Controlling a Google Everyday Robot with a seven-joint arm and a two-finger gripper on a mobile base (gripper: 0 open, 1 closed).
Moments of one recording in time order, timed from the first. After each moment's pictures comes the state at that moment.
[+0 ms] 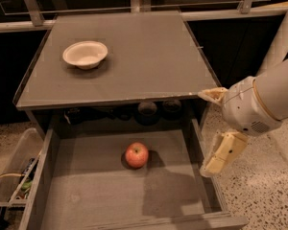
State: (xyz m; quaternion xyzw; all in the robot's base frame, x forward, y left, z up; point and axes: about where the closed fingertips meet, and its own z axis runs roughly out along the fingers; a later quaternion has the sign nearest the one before) arm 0.408 -0.136 0.874 -0.62 0.72 0.13 0.27
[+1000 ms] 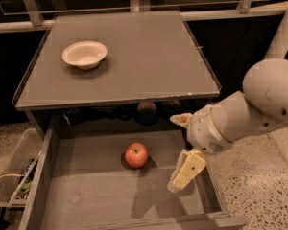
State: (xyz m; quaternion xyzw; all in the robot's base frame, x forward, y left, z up) arm 0.409 -0.085 0.799 -0.61 0.72 0.20 0.26
